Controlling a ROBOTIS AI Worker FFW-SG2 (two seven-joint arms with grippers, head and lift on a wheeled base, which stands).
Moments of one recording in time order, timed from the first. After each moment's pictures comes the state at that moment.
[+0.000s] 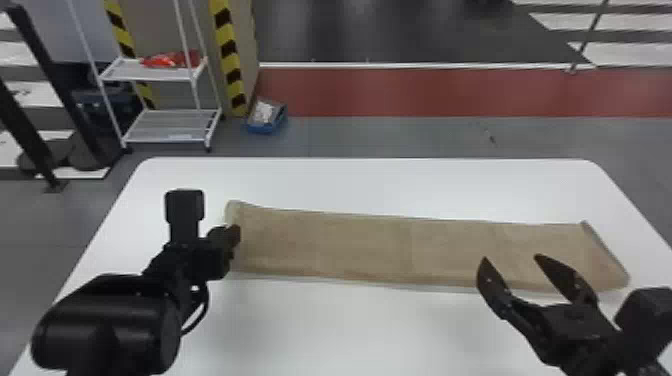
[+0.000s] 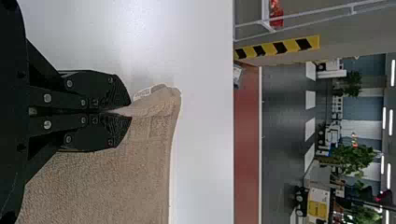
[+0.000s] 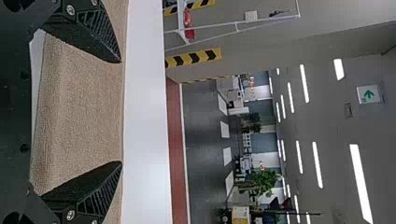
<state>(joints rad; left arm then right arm) -0.05 0.12 -0.03 -1.67 0.13 0.67 0.00 0.47 0.00 -0.17 -2.04 -0.14 0.16 0.32</state>
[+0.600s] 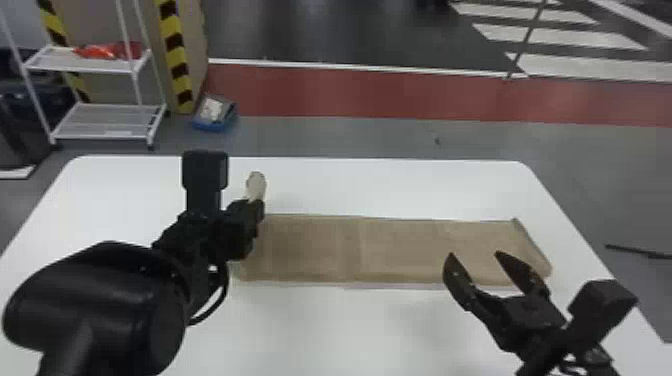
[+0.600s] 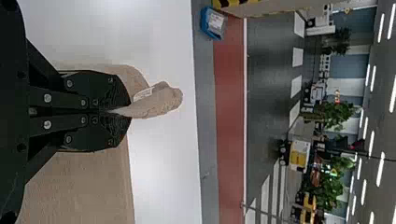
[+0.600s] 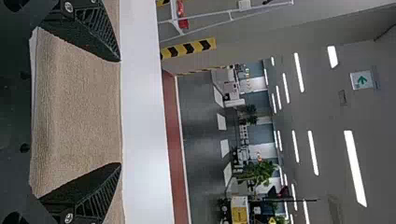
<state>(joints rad) -0.10 0.04 -0.26 -1.90 0.21 0.88 0.14 0.47 -0.07 -0.22 -1.99 -0.25 0.13 0.31</state>
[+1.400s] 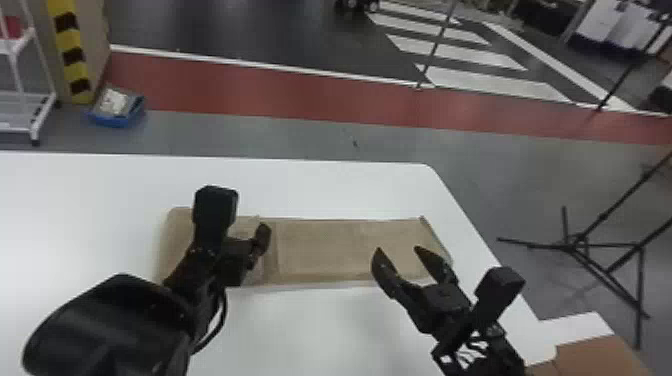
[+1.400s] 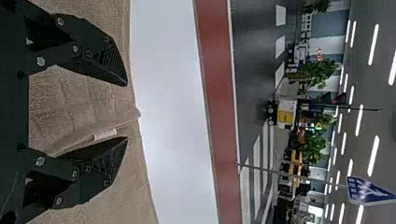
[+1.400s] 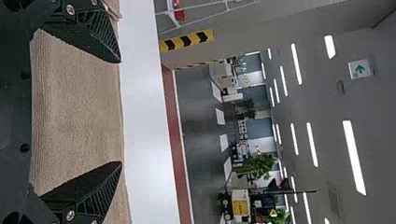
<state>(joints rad) -0.19 0.00 -0.53 -1.52 0.25 0.48 0.21 0.41 -0.15 -0.24 -1.87 -0.35 0.08 0.30</state>
